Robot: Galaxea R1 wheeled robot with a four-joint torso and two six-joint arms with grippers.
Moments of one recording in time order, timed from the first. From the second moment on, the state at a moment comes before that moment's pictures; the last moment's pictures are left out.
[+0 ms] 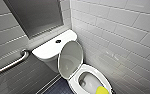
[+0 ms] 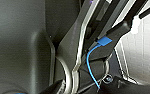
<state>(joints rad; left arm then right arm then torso) 1.58 2.53 -1.70 0.07 -0.12 0.16 -0.81 2.37 -1.57 -0.18 0.06 0.84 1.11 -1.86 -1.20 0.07</state>
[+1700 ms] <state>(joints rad) 1.57 2.55 -1.70 0.07 -0.12 0.18 -0.83 2.12 -1.25 -0.20 0.19 0.82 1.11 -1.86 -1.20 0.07</state>
